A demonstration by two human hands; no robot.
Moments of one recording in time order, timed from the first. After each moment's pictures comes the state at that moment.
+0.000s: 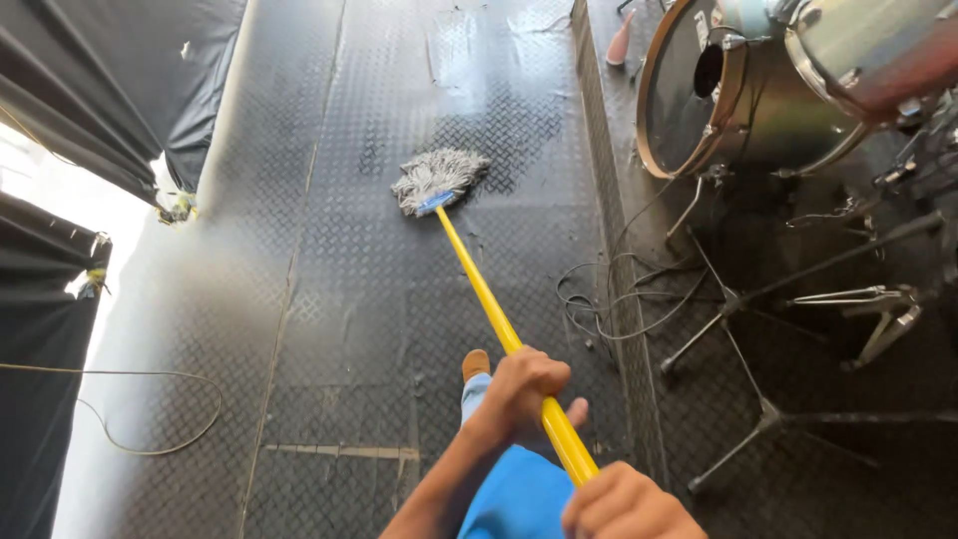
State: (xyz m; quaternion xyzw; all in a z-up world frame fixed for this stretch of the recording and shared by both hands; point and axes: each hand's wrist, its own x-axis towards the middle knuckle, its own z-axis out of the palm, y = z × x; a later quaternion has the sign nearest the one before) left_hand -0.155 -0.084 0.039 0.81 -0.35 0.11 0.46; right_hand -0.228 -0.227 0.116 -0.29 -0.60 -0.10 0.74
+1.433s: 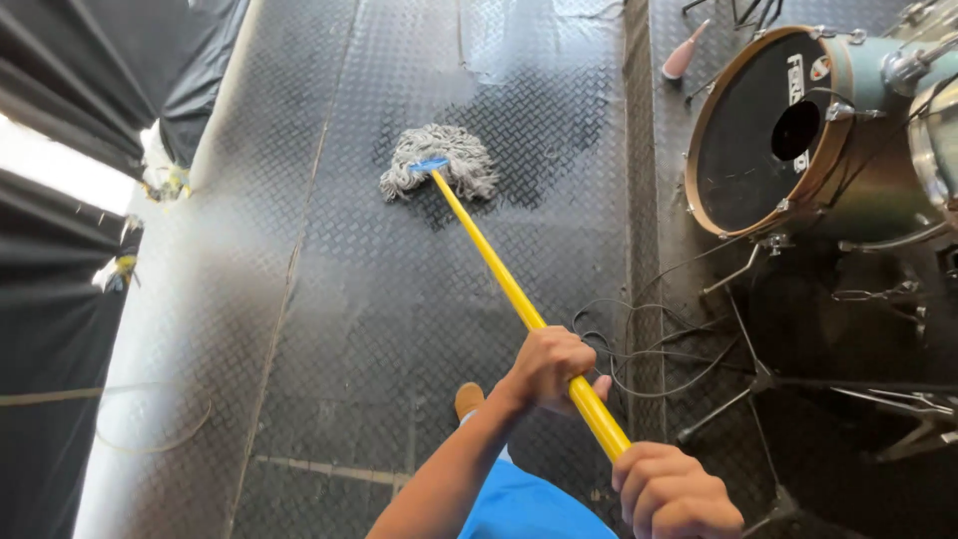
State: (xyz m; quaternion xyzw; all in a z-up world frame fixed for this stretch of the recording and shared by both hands) left_hand 0.106 -0.043 0.017 0.76 -0.38 0.22 0.47; right_hand 0.012 -0.203 0.111 -0.56 -0.43 -0.15 0.70
